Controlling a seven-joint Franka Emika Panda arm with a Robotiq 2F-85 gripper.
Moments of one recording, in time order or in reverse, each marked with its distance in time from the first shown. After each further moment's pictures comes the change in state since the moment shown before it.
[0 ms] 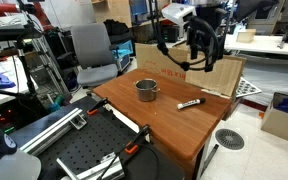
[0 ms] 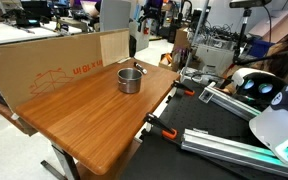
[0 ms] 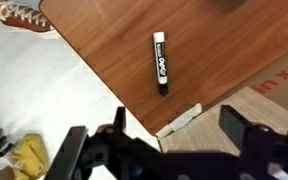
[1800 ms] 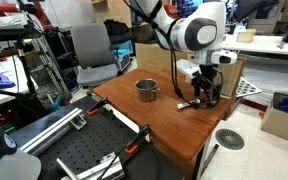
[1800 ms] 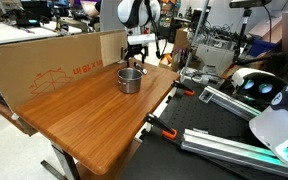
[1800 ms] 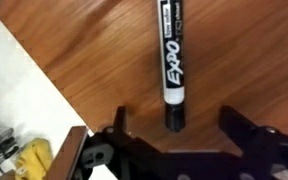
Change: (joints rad) arm 0.077 0.544 -0.026 0.374 -0.095 0.042 0.125
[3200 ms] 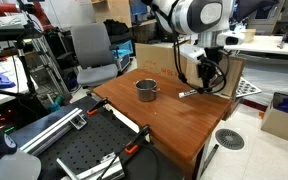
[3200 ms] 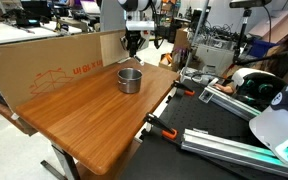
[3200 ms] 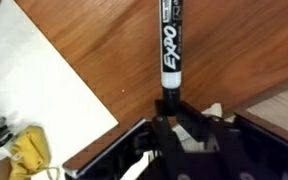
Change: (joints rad) arm -0.007 -0.107 0.004 -0.013 0.037 -0.014 -0.034
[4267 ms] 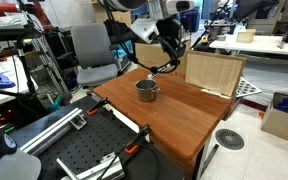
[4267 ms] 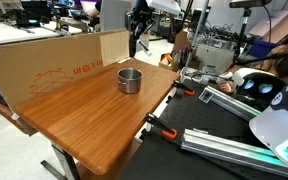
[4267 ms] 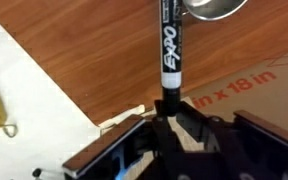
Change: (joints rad) arm 0.042 -0.557 0.099 -0.654 0.015 0.396 -0.095
